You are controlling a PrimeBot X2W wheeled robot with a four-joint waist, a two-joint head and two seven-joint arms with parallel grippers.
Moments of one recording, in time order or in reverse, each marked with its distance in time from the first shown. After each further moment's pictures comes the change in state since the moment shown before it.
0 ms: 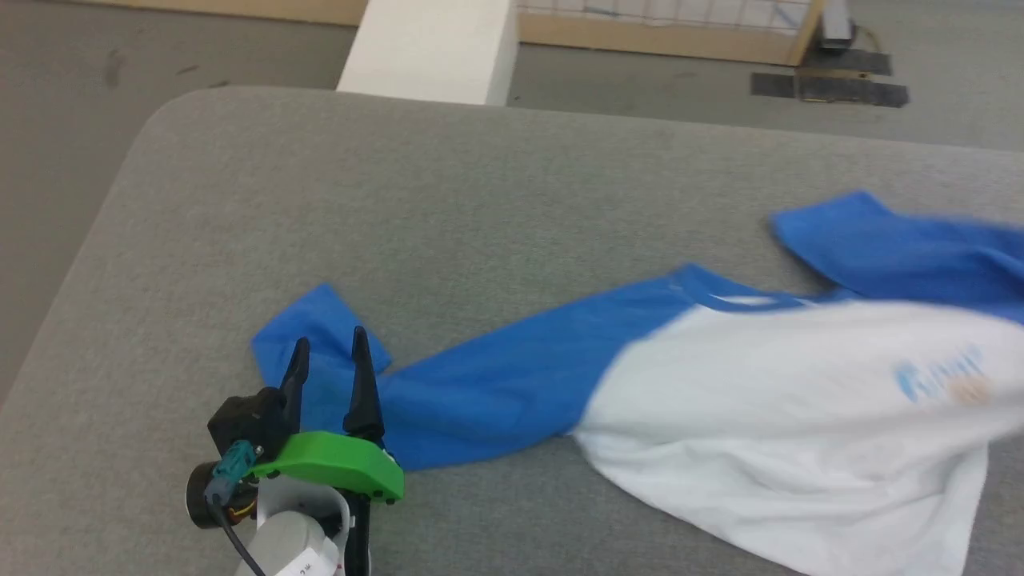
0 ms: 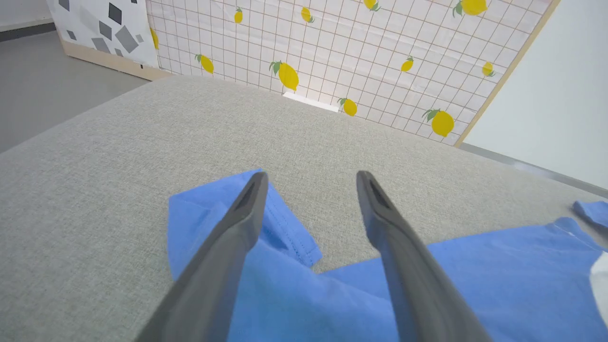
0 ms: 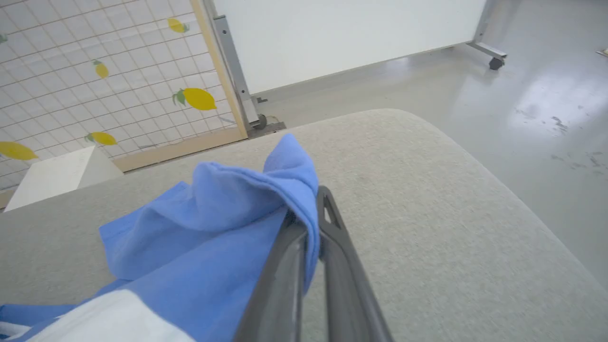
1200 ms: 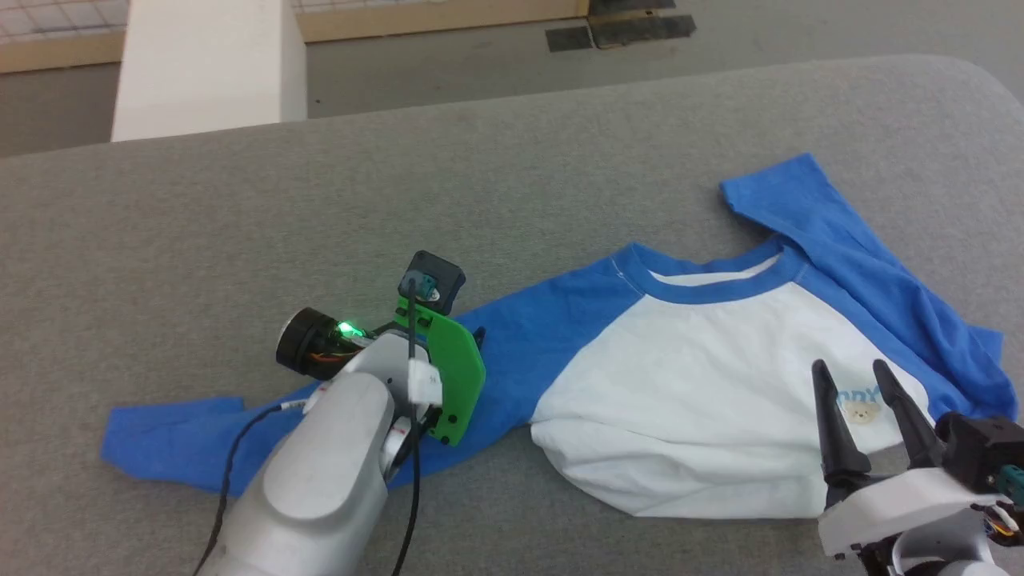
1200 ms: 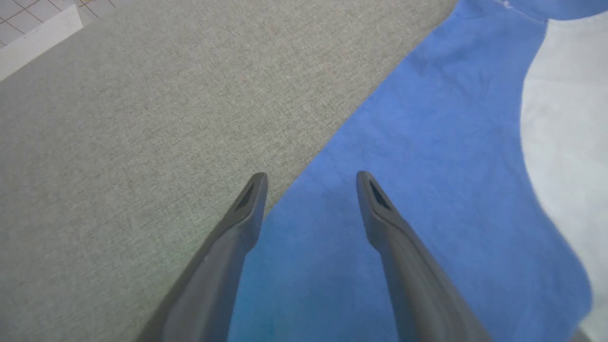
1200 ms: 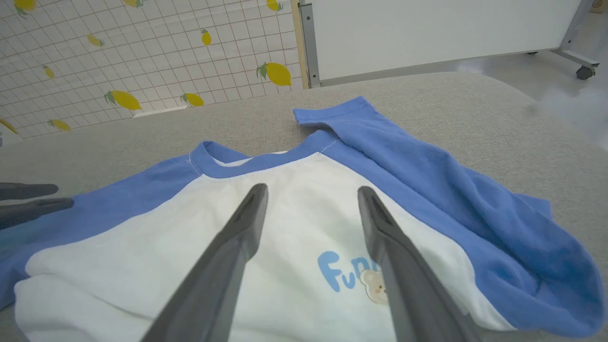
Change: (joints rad) left arm -0.399 0.068 -0.314 0.252 0.154 -0.183 0.652; right arm 0.363 0.020 0.578 -0.060 0.150 0.000 -0.400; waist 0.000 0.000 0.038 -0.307
